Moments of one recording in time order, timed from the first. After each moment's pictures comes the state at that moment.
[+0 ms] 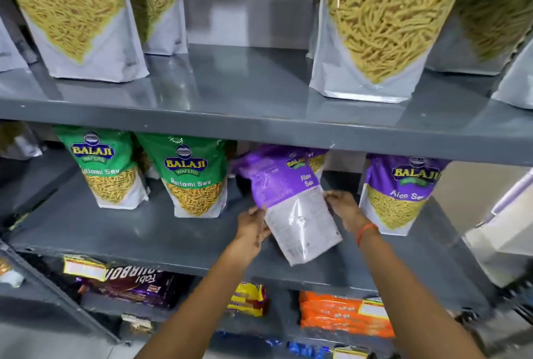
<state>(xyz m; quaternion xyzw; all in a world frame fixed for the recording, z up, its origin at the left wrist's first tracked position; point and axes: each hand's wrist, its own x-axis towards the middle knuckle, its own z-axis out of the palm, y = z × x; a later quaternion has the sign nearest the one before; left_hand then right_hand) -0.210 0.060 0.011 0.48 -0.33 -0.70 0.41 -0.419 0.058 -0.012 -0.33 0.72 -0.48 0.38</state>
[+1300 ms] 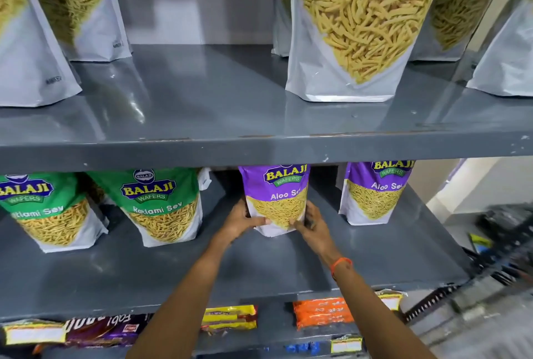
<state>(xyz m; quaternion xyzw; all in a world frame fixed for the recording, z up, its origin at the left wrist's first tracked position) -0.216 -0.025 -0.028 0.36 -0.65 -0.62 0.22 -0.375 0.087 -0.049 -0.36 0.66 -0.56 0.35</state>
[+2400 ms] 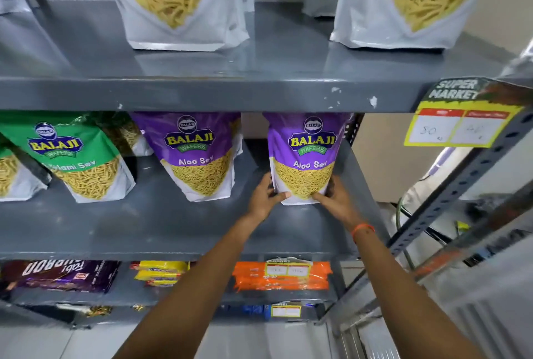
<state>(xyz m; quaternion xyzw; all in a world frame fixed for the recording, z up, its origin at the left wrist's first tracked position) -0.431 0.100 -0.064 0.36 -0.62 -0.62 0.32 -0.604 0.185 -0.063 -0.41 0.68 -0.51 0.33</state>
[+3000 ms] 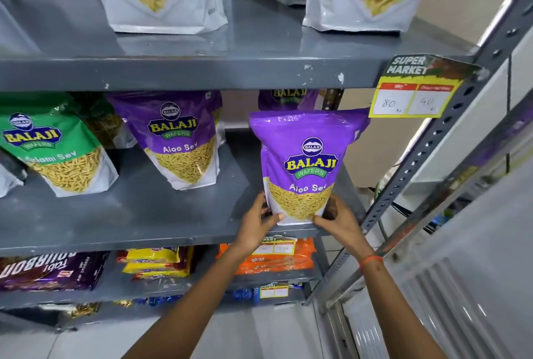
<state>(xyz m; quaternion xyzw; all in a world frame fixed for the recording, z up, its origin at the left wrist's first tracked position) -0.394 0.187 -0.081 0.36 -0.68 -0.59 0.26 -0.582 0.292 -0.074 -0.41 0.69 -0.50 0.33</state>
